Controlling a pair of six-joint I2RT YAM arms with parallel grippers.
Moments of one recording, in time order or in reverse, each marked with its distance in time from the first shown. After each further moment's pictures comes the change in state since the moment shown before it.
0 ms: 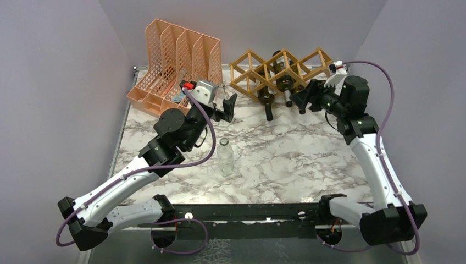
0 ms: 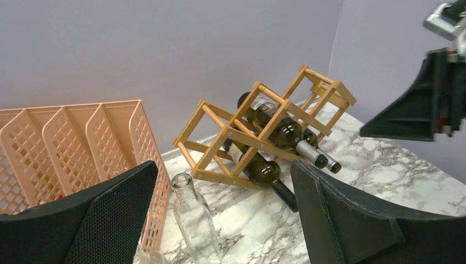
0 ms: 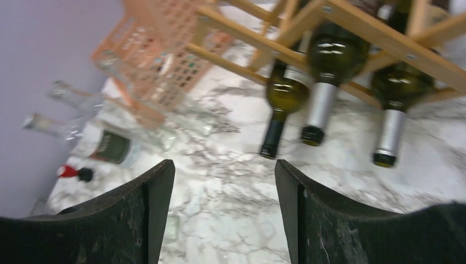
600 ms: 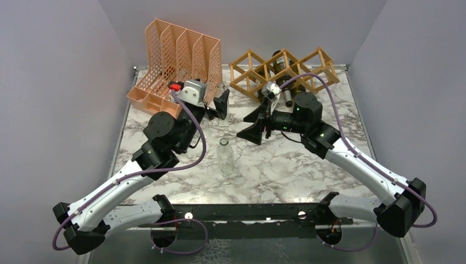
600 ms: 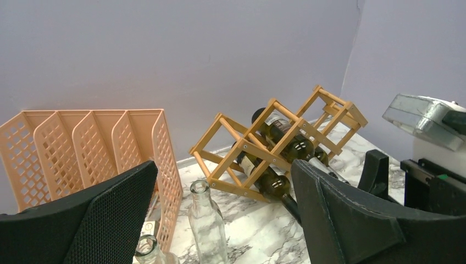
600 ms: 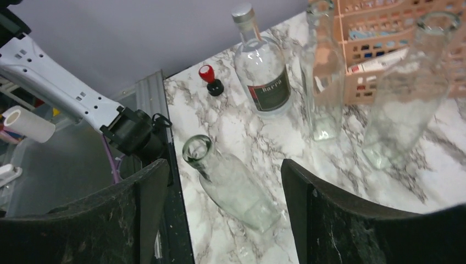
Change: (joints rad) left arm 0.000 -0.054 -0.003 0.019 -0.063 0.010; right arm 0.560 -0.006 -0.098 0.293 -0.233 -0.083
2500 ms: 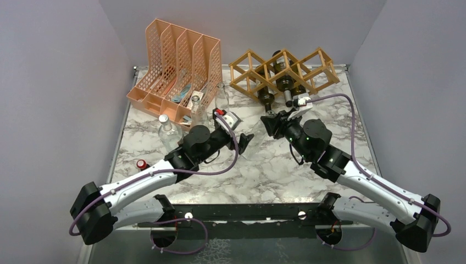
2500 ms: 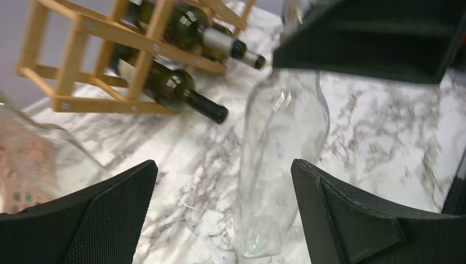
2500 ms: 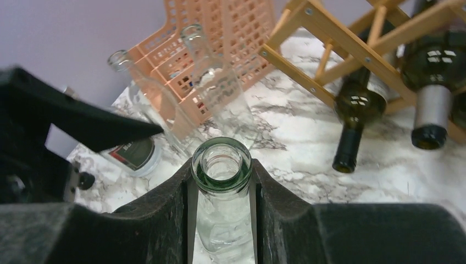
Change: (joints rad) left arm 0.000 0.098 -0.367 0.181 0.345 -0.109; right arm 0.192 -0.228 -0.256 0.154 0.909 0.069
